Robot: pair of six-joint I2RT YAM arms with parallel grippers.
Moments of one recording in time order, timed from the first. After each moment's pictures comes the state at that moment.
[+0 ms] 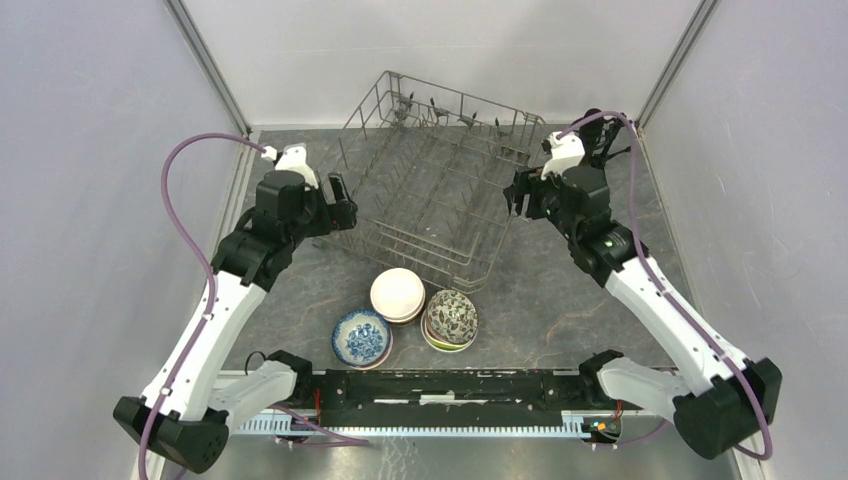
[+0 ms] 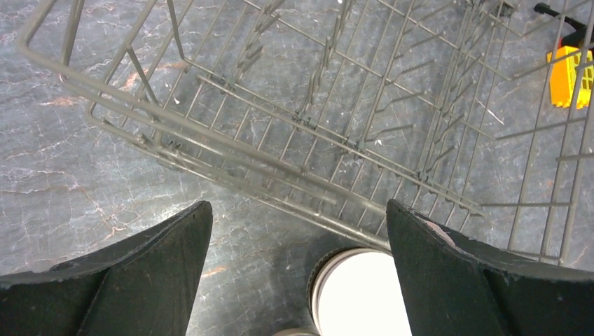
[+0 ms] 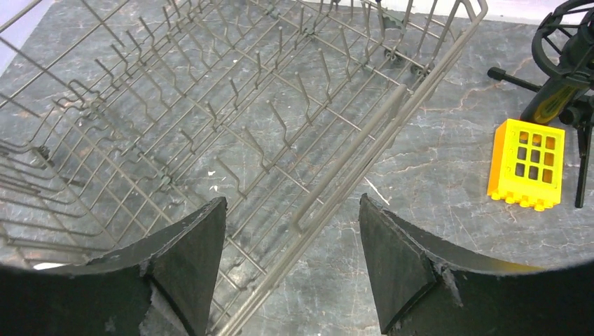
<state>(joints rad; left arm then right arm) -0.36 1.00 1.14 -0.68 -0.18 -0.38 0.44 1.10 0.99 -0.20 0.12 0.18</state>
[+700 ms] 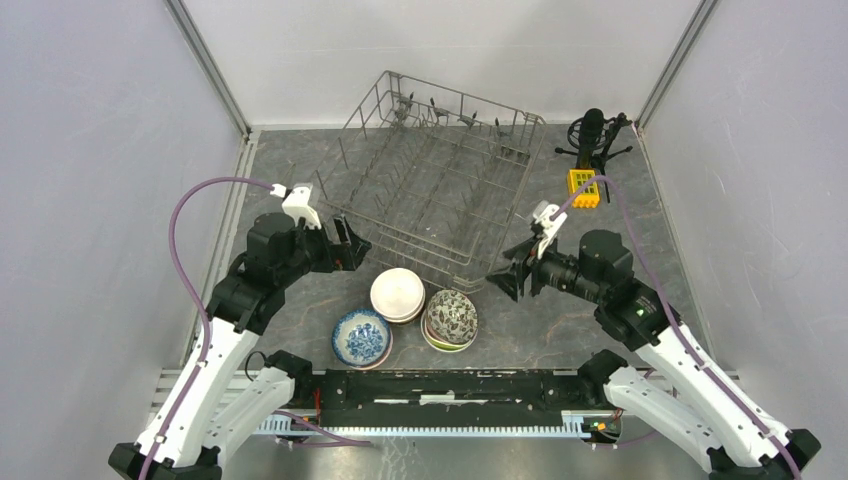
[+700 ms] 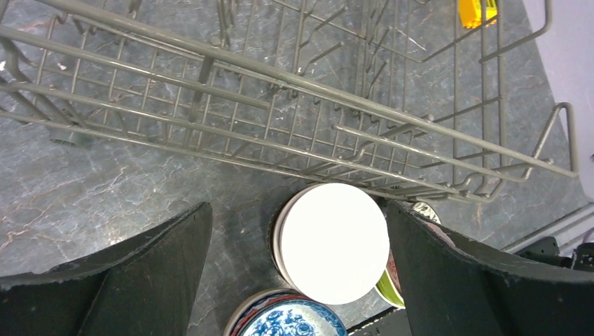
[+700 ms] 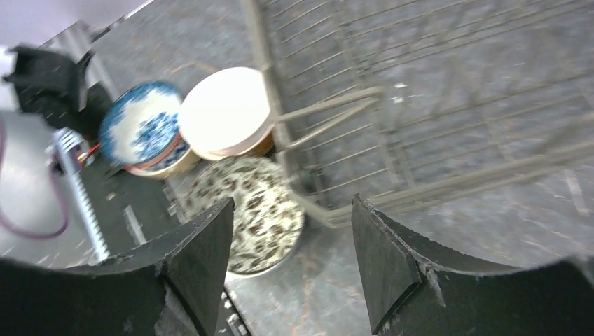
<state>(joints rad) -0.36 0.74 0.87 -0.61 0.11 -0.38 0.58 0.69 0.74 -0.35 -0.36 0.09</state>
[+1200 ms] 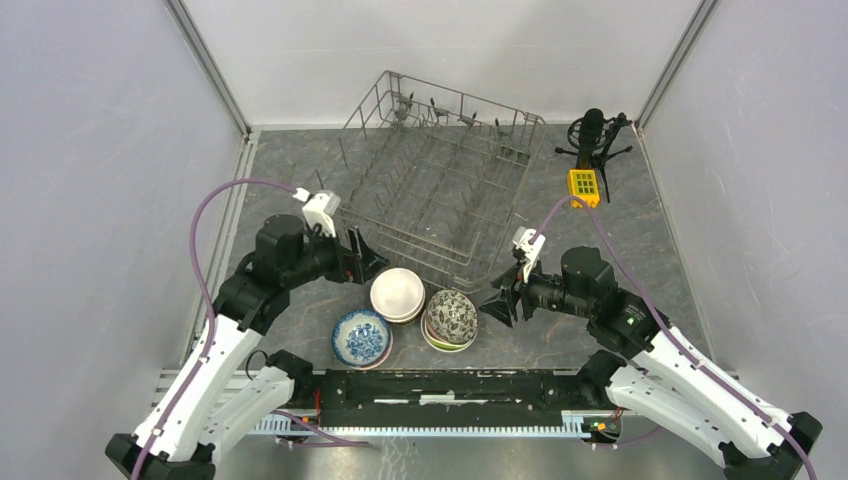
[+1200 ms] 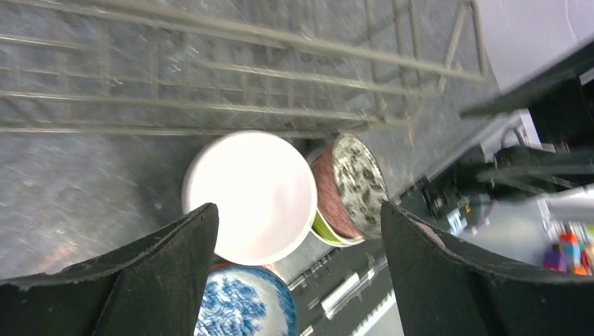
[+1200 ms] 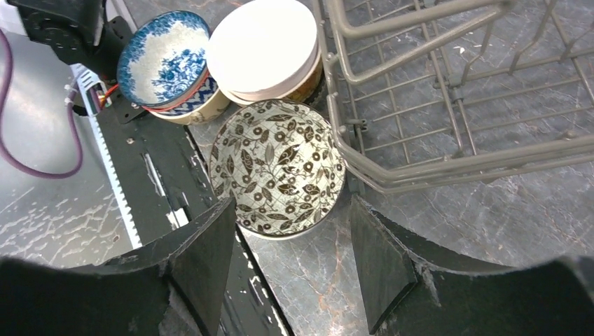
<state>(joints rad) -0.43 0.74 0.85 -0.60 0.32 -0.41 0.75 0.65 0.64 -0.38 -0.37 0.11</state>
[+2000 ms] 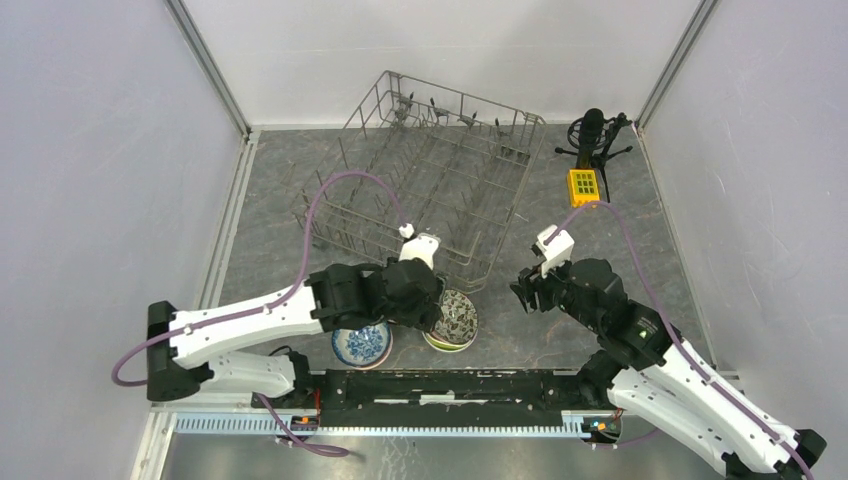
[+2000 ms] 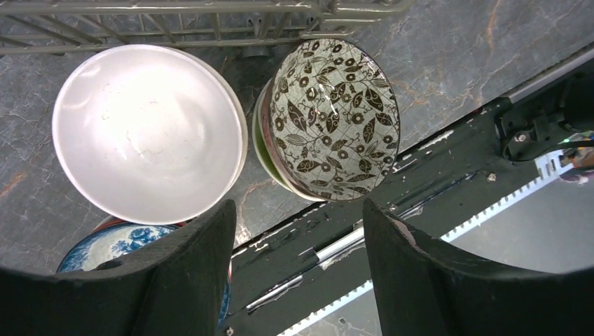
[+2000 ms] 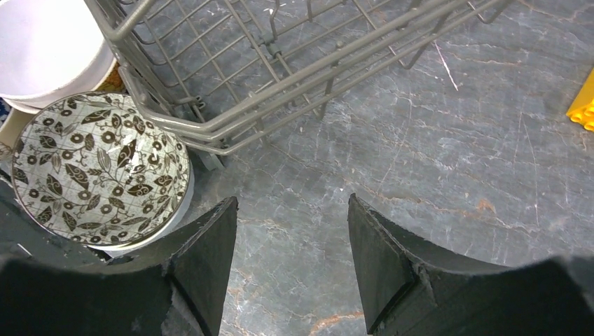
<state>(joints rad) -1.24 1.16 1.09 -0.85 -0.33 -0.71 0.75 0.56 0.61 -0.51 0.12 0.06</state>
